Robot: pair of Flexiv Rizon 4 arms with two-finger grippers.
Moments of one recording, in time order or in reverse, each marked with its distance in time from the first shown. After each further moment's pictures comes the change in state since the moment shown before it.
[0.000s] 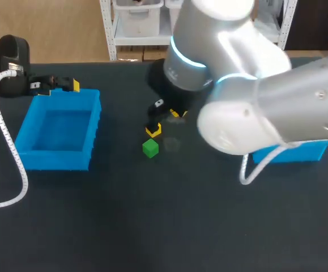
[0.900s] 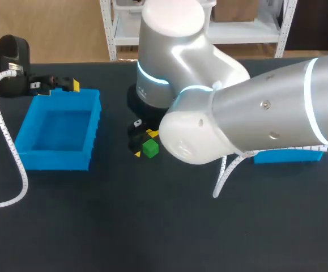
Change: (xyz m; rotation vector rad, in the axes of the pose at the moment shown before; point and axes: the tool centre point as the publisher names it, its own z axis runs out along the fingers) left arm 0.000 0.000 0.000 0.000 0.000 0.000; right arm 0.012 0.042 0.047 0.000 0.126 0.029
